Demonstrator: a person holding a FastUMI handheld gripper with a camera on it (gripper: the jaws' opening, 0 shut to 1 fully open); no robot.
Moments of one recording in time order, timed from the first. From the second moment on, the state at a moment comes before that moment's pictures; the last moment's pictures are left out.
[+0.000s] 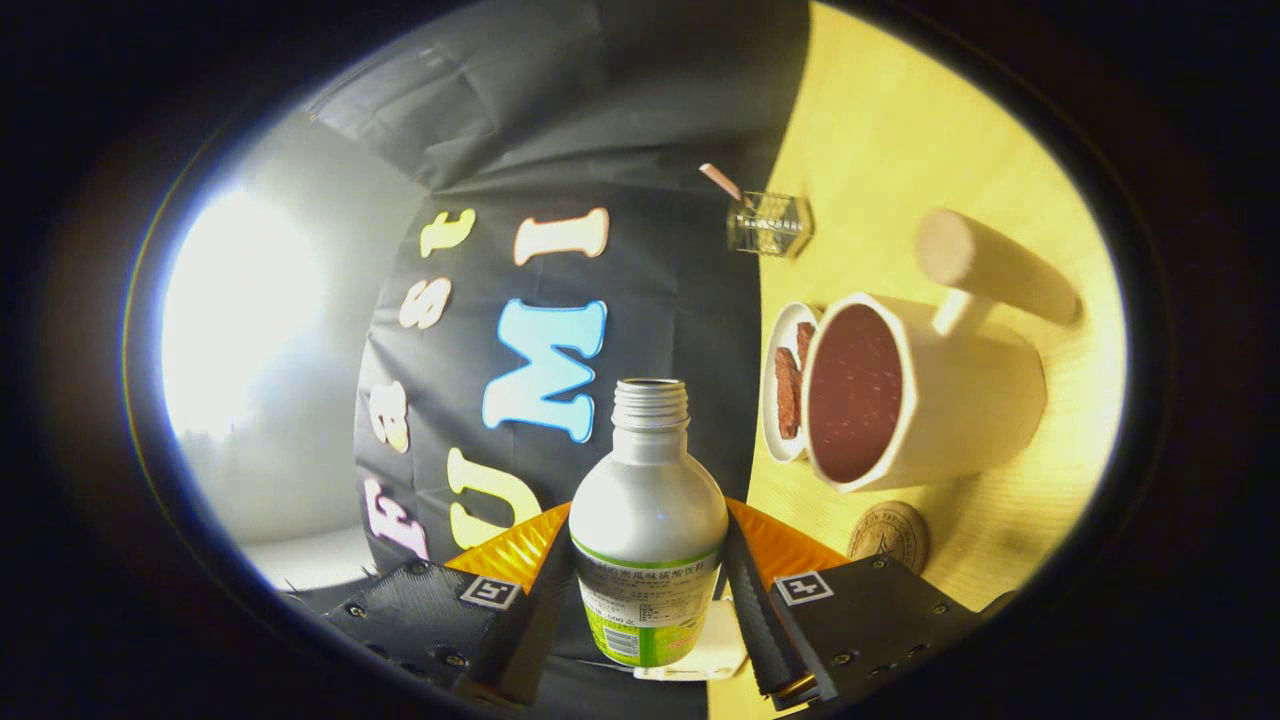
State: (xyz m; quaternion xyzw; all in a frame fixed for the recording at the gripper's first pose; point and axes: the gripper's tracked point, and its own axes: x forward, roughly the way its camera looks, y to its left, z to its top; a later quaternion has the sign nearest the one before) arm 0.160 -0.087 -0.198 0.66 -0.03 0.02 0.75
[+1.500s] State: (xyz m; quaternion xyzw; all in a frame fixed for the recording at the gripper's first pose) arm 0.166 -0.020 -0.166 -0.03 0.05 0.00 1.00
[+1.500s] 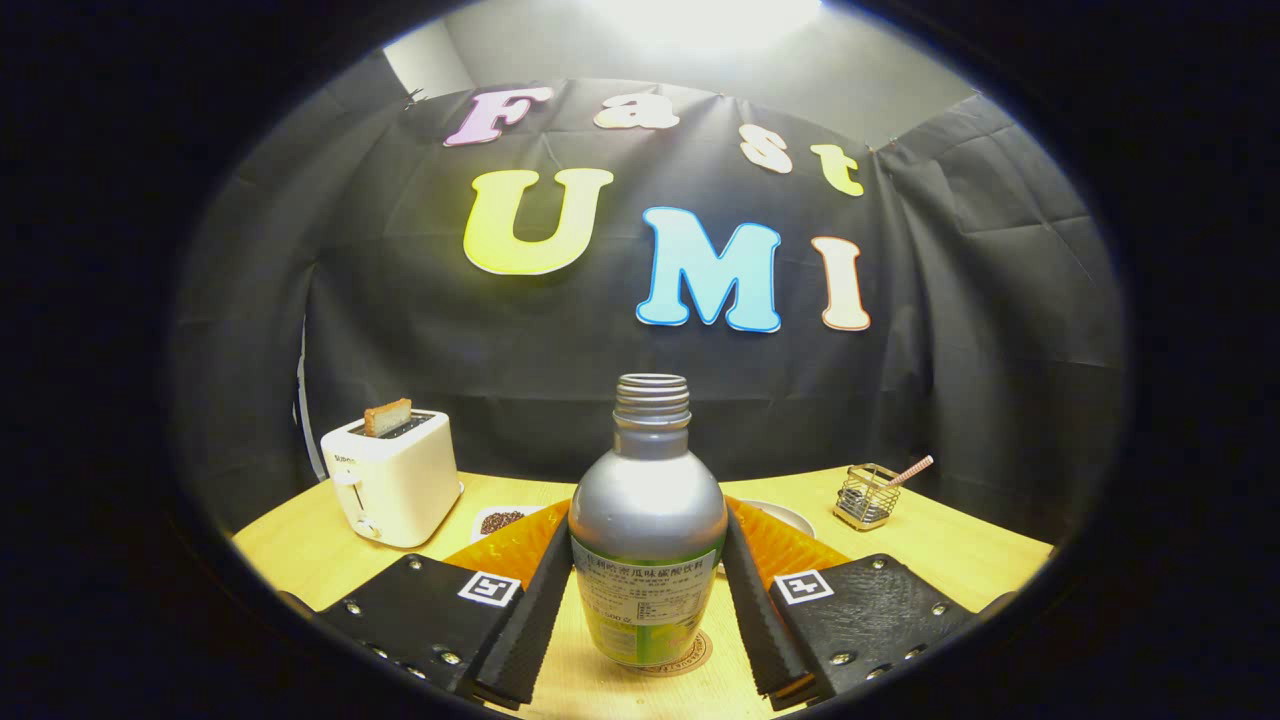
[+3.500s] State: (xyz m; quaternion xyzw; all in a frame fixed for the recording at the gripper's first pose) arm 0.208 -0.038 -0.248 -0.01 0.09 0.00 1.00
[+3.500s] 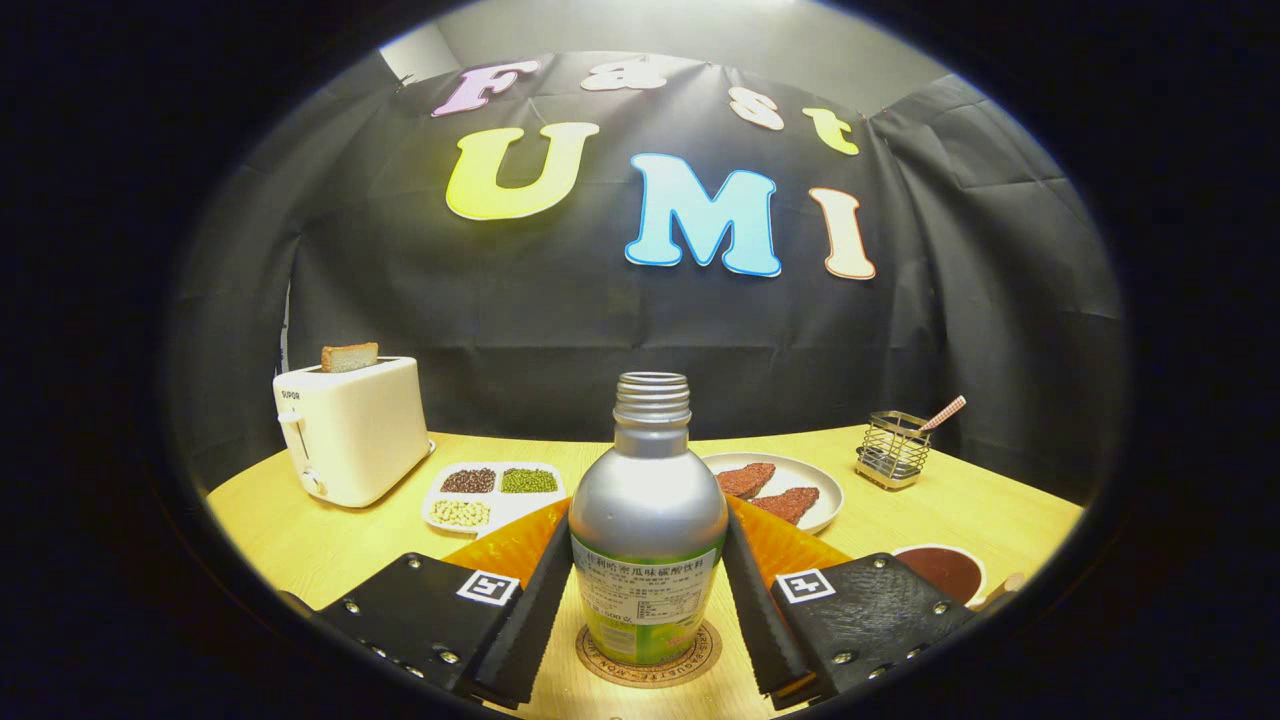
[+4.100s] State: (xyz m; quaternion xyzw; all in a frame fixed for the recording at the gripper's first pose) arm 0.176 -0.040 -0.173 -0.01 0.02 0.00 1.00
